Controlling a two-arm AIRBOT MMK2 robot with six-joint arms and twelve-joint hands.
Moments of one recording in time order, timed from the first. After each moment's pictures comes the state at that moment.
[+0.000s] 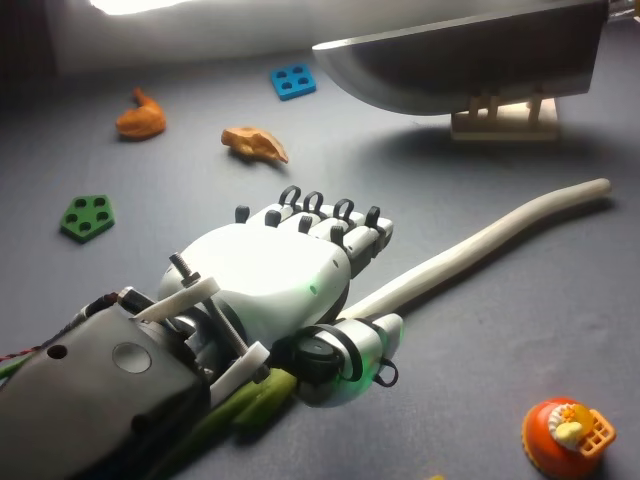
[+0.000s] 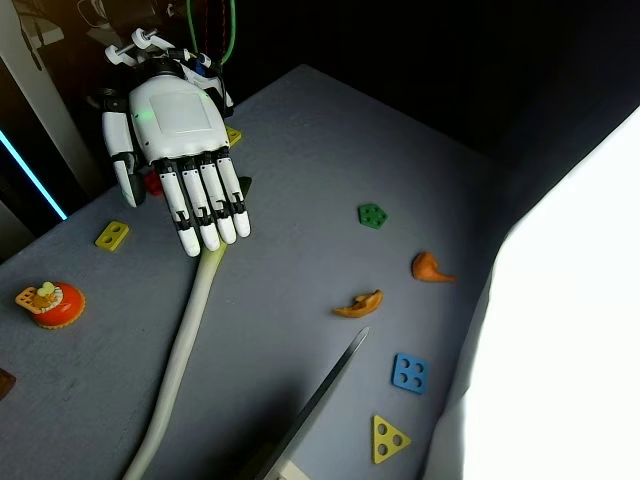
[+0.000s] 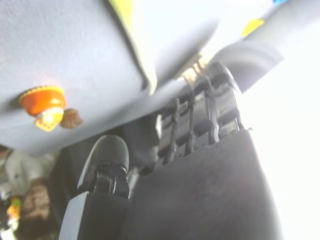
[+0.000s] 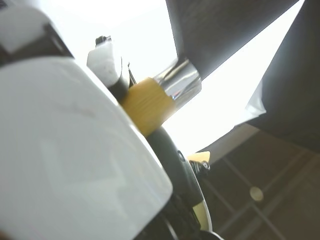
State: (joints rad) left arm 0.62 -1.00 0.50 -1.32 -0.79 2.14; right arm -0.64 -1.37 1.90 0.28 0.96 -1.09
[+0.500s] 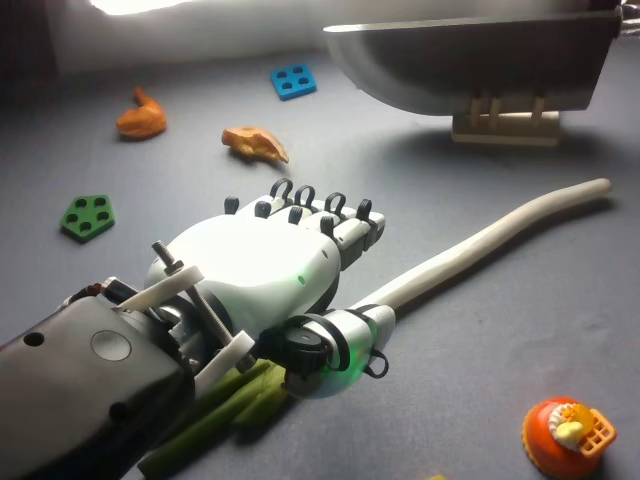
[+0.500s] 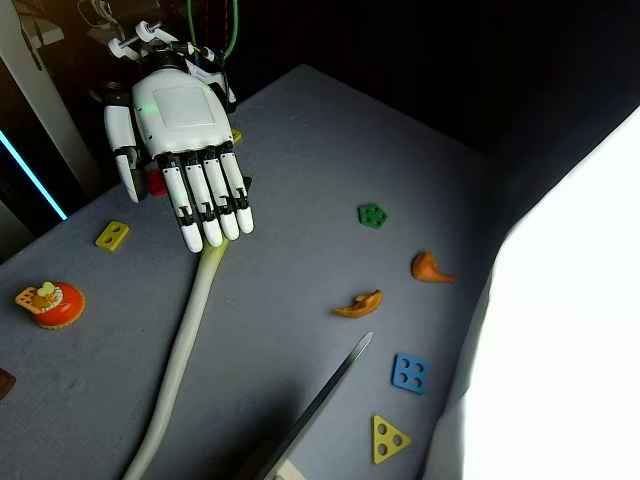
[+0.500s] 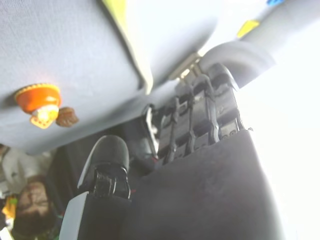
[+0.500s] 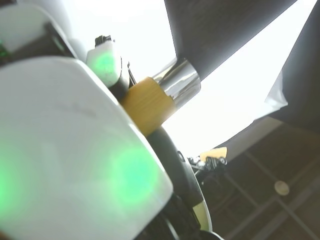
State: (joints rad) left arm 0.60 -0.97 0.49 -1.35 -0.77 2.16; right arm -0.72 -1.42 1.95 0.36 1.00 -0.99
